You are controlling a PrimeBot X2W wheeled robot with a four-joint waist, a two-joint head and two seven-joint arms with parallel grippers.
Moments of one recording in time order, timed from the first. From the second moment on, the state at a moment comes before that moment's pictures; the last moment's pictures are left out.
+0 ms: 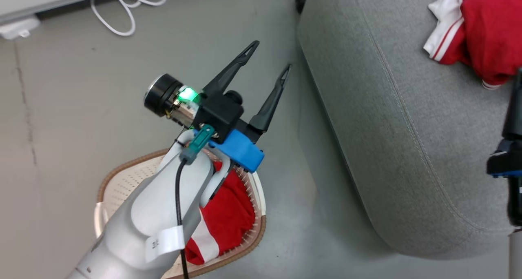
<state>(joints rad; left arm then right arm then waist) -0.76 0.16 -0.73 0.44 -0.31 -0.04 -0.26 -0.40 -0.18 -0.32 0.24 0.05 0.13 -0.26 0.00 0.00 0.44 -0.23</state>
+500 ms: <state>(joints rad) -0.52 0.14 -0.46 0.32 -0.27 -0.01 -0.26 -0.36 -0.17 -0.12 0.19 0.07 0.13 -0.26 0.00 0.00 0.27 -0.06</state>
